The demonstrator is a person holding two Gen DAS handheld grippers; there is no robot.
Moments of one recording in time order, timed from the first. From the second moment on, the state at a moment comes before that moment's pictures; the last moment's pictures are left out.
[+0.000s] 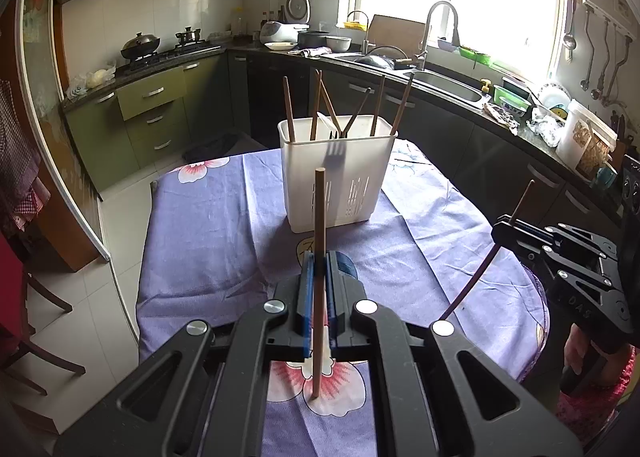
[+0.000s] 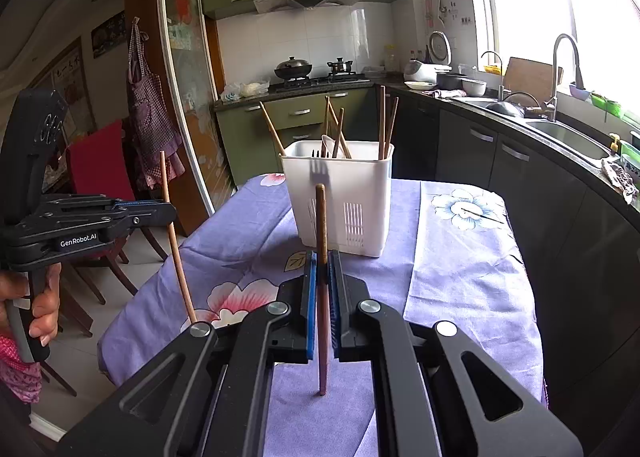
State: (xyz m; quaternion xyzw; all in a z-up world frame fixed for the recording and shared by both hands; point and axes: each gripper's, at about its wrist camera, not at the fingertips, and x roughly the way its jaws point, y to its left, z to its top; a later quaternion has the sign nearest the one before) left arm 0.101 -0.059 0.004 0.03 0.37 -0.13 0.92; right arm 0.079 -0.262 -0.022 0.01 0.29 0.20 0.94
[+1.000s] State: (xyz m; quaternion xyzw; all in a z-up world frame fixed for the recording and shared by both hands) left arm 0.103 -0.059 0.018 0.03 0.35 -0.13 0.93; right arm 0.080 -0.251 -0.010 0.00 0.28 0.22 0.93
